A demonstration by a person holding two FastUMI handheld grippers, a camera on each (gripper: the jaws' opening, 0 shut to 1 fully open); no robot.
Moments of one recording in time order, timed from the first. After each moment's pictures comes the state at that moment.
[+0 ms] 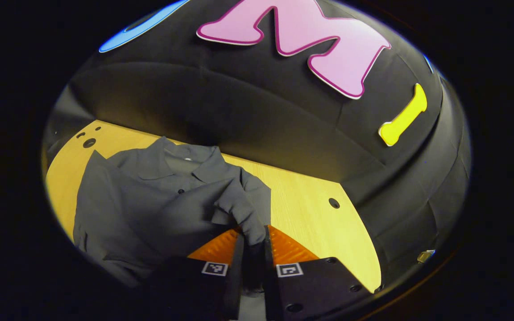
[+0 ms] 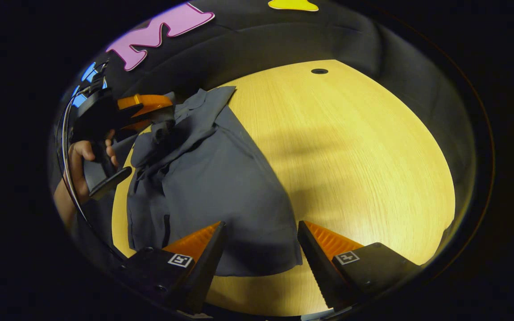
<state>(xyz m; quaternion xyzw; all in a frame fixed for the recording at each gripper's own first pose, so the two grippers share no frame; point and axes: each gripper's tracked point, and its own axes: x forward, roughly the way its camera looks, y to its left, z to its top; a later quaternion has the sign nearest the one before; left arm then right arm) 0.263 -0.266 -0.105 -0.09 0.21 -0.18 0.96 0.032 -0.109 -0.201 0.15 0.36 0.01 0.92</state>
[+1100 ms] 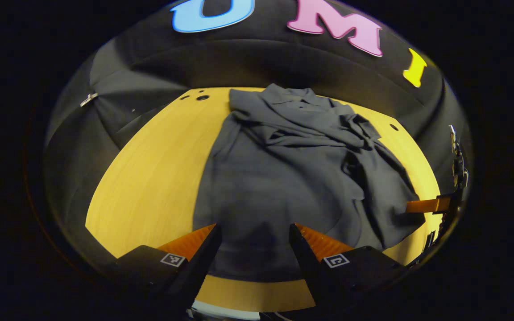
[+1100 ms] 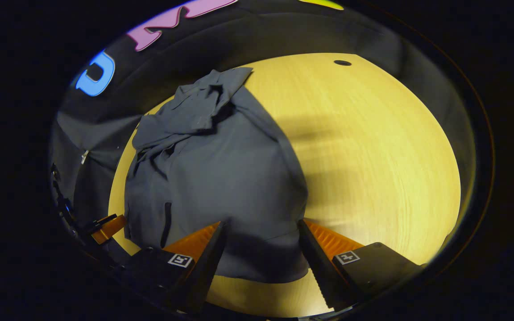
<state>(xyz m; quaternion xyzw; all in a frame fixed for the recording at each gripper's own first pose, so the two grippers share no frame) 0.024 0.022 -0.237 0.02 0.31 0.03 0.95 0.040 -0.065 -0.225 0.11 0.40 0.05 0.91</state>
